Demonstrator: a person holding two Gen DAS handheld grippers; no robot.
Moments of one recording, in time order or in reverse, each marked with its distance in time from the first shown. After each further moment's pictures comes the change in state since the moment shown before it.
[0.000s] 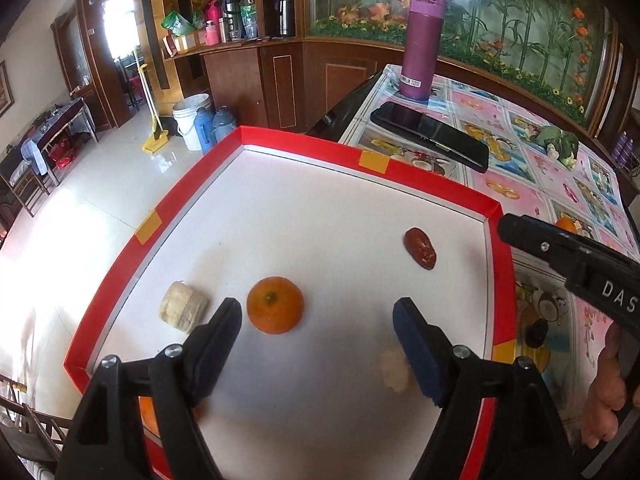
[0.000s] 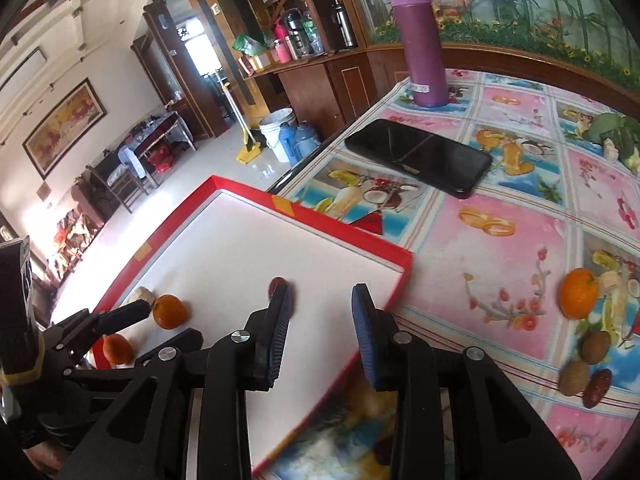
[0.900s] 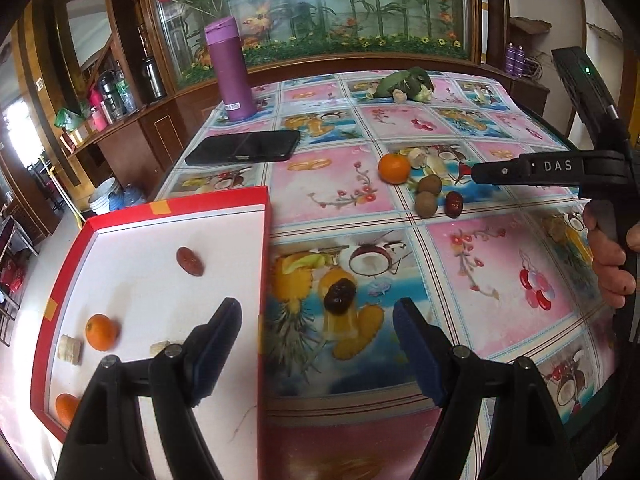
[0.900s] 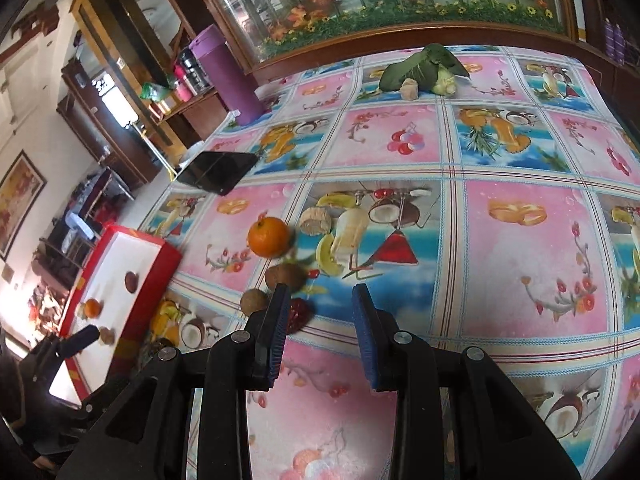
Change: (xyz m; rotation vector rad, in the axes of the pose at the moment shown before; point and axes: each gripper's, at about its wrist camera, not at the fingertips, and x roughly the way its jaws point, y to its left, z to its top) left arm -0.043 -0.139 -0.041 0.391 -0.089 -0.199; right arm -0.097 -0.163 -0.045 0.227 0.011 -0.151
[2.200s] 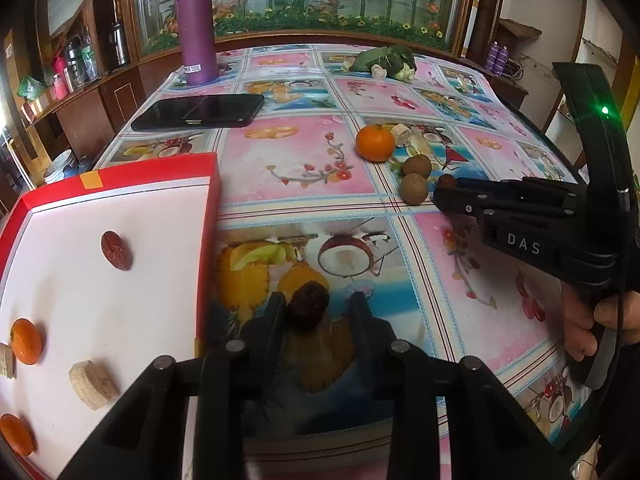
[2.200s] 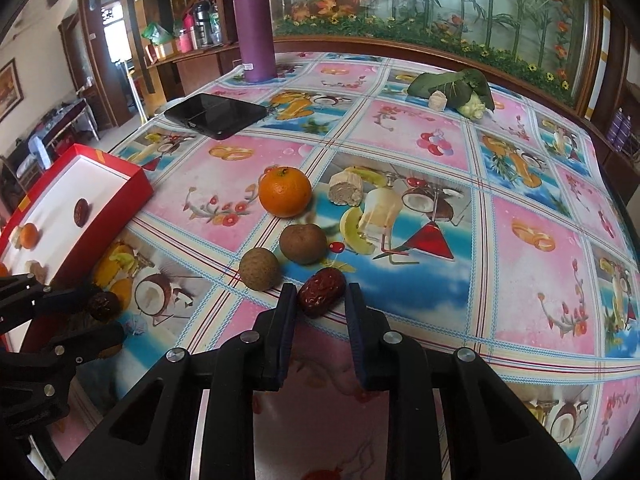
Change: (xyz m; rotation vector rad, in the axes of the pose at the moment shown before) left arm 0.047 0.001 0.004 -0.045 0.083 -0.168; right arm 0.033 0.043 -0.024 -0.218 -0.009 -0.228
